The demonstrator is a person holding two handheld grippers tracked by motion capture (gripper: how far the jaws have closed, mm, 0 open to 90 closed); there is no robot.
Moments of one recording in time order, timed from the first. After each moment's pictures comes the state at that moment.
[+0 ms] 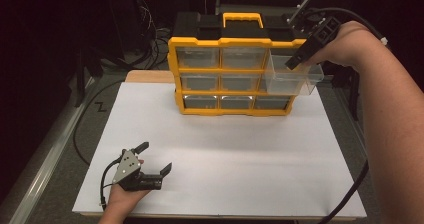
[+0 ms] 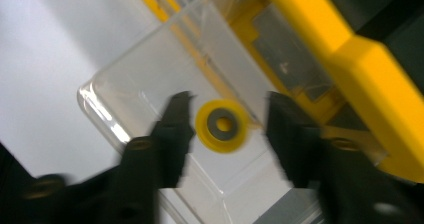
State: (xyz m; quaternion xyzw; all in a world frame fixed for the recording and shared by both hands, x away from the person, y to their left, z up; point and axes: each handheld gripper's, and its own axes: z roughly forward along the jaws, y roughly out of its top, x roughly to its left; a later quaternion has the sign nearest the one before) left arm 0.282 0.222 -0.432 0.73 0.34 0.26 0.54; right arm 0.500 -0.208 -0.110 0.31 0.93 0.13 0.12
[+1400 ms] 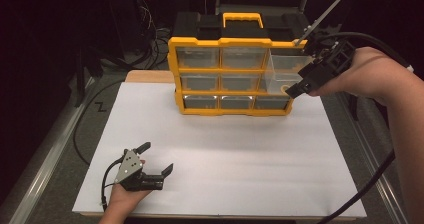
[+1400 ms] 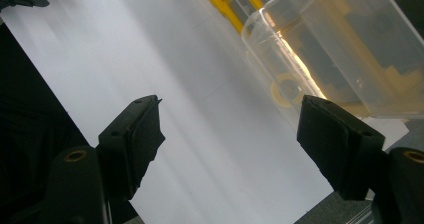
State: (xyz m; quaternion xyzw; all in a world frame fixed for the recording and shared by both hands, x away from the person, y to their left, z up) left arm 0.282 0.218 -0.433 0.73 0.33 0.26 0.53; right arm 0.417 -0.206 -0.110 0.28 0.94 0.16 0.09
